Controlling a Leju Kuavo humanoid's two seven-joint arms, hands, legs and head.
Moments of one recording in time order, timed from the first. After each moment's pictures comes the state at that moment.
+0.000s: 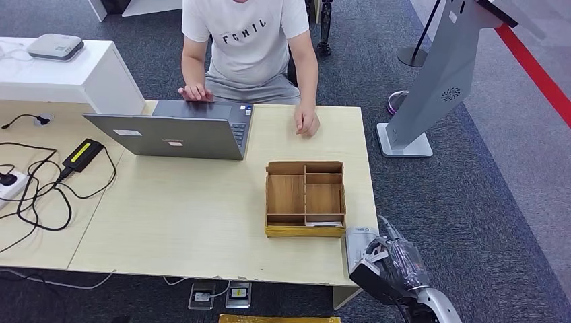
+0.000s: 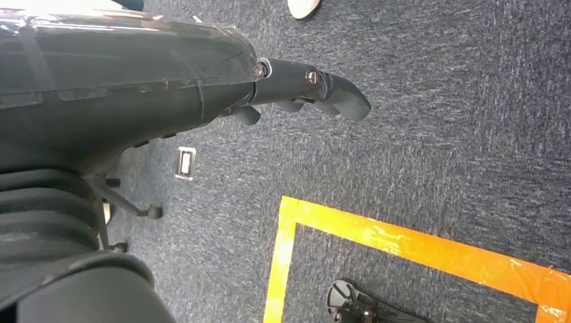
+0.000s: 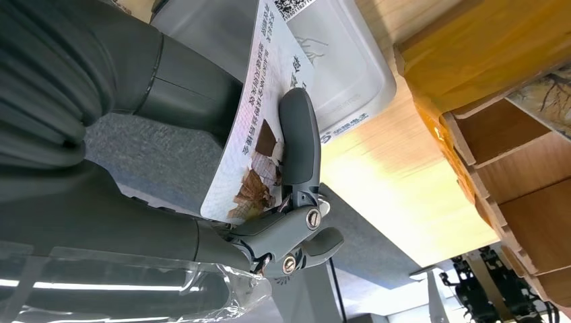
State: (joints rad) left arm -0.13 0.28 -1.07 -0.19 1.14 0.23 0.06; right arm -0.24 -0.53 0.92 -1.31 0.43 -0.49 0.12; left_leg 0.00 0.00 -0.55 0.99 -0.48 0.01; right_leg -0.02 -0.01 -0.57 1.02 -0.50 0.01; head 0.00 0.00
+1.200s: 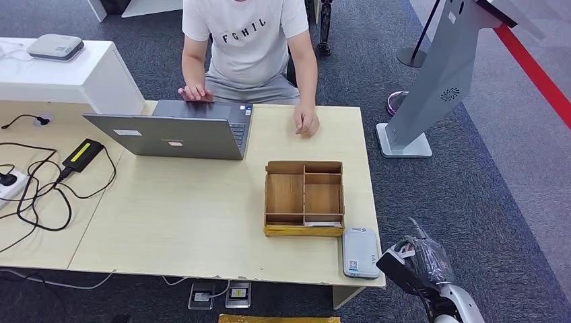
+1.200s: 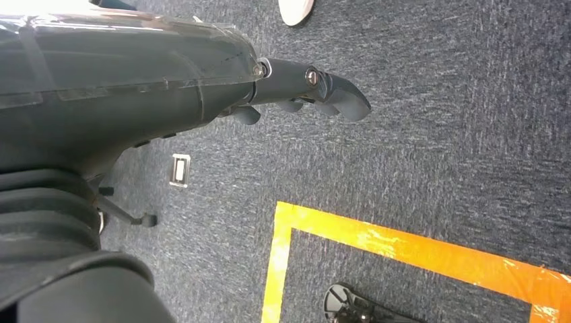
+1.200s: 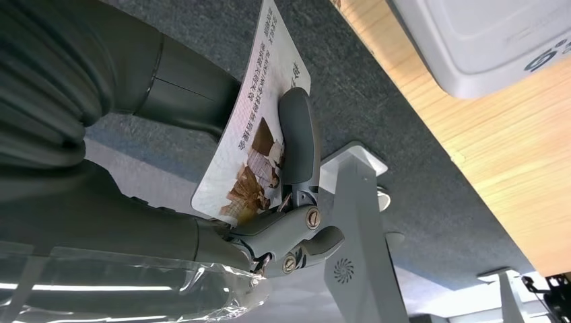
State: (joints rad) left arm -0.13 0.28 -1.07 -0.19 1.12 0.23 0.05; right arm -0.30 -0.55 0.90 -1.05 0.32 -0.53 0.02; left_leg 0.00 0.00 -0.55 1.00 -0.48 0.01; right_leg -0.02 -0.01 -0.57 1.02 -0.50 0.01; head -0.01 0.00
